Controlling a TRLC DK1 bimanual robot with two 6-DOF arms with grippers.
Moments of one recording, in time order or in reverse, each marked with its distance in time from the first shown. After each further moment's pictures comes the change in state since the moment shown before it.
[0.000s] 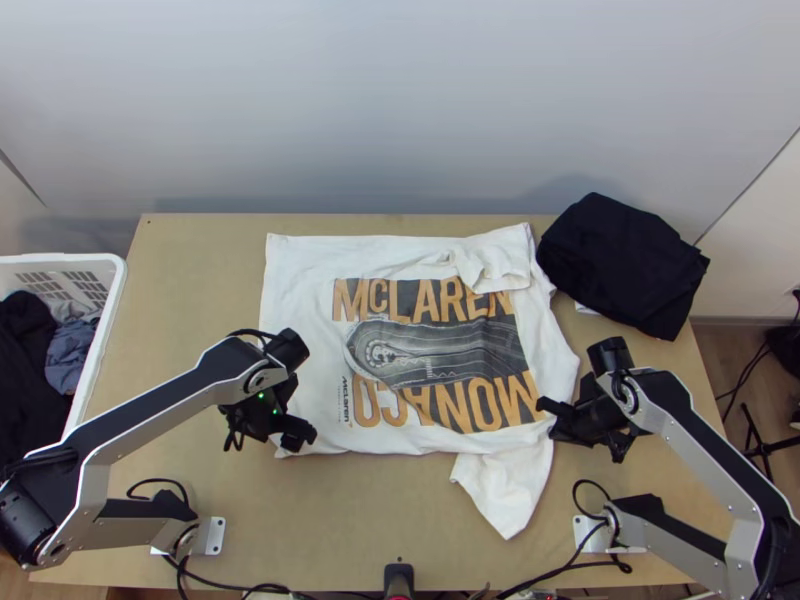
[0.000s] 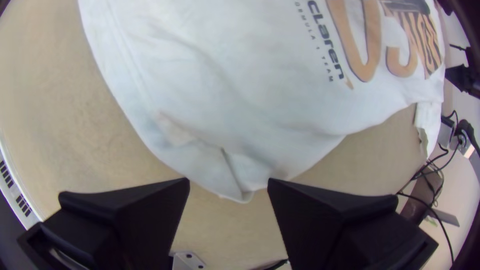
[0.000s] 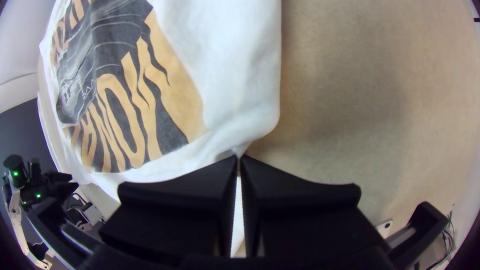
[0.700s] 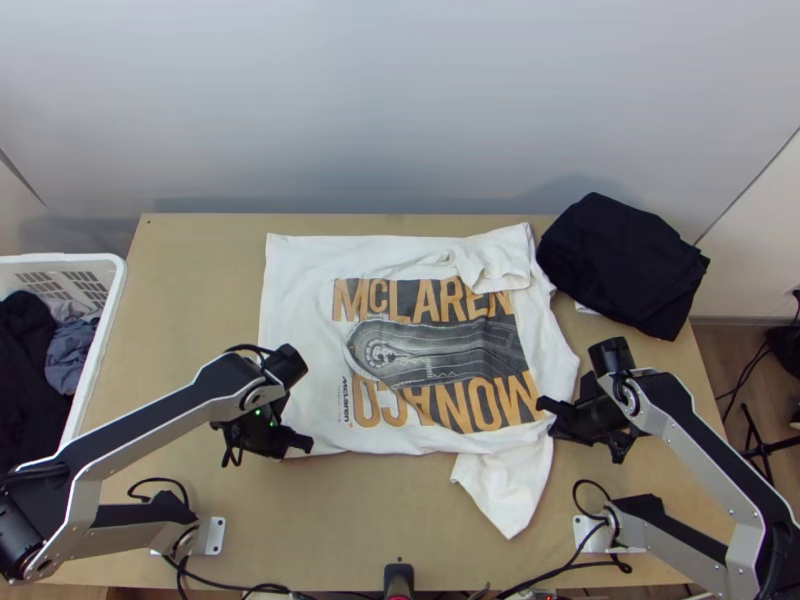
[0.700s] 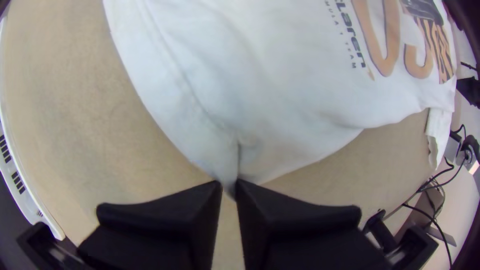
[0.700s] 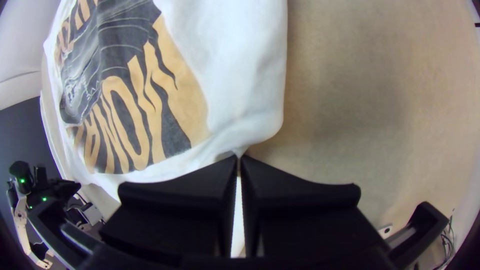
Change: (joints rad) left arm -0.041 -0.067 -0.088 0.022 -0.037 -0.130; right arm 0.002 -0.014 -0.003 0.019 0.000 -0.005
